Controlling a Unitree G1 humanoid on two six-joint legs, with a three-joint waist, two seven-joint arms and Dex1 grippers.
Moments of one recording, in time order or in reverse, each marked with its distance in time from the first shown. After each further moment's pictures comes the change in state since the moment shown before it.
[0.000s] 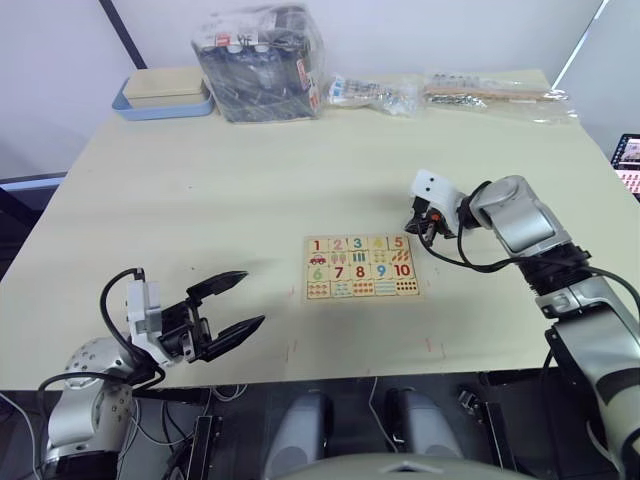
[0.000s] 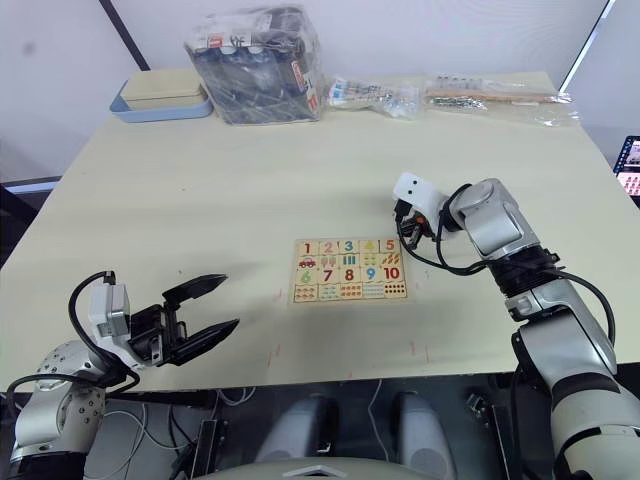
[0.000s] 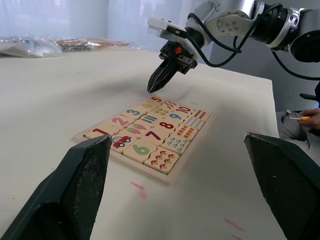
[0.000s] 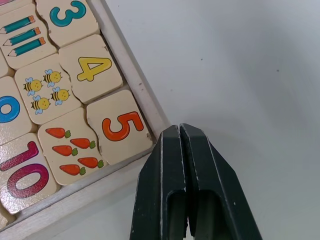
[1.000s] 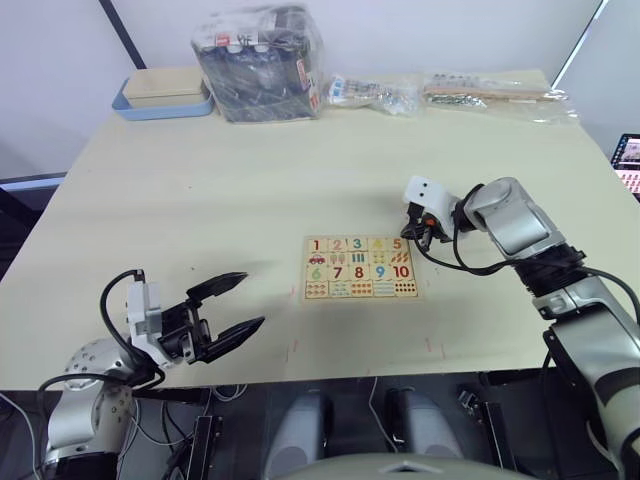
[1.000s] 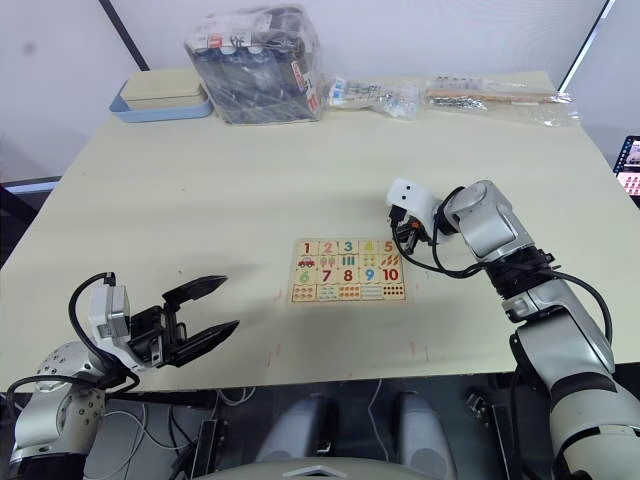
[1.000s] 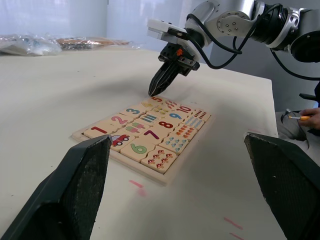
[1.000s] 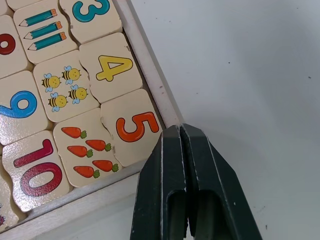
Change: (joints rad) left arm 0.006 -0.001 0.000 0.000 0.000 -0.001 -0.001; right arm 0.001 0.000 0.032 -0.022 -0.001 0.004 0.040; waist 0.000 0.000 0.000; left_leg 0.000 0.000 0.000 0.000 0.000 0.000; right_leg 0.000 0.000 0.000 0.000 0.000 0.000
